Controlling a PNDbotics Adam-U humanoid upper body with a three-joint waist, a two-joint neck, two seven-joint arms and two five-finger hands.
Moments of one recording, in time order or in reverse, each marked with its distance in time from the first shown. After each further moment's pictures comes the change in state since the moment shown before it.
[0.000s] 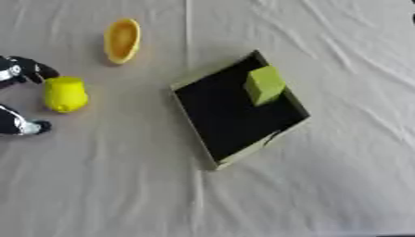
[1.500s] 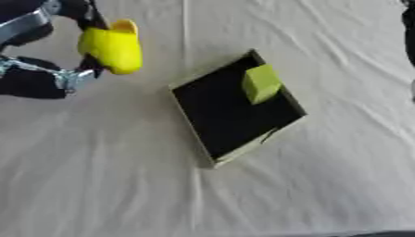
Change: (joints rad) left arm -0.176 -0.114 -0.091 -0.455 -0.060 -0.045 0.043; right arm 0.008 0.003 0.000 0.000 -0.008 -0.001 0.001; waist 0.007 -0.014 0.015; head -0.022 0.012
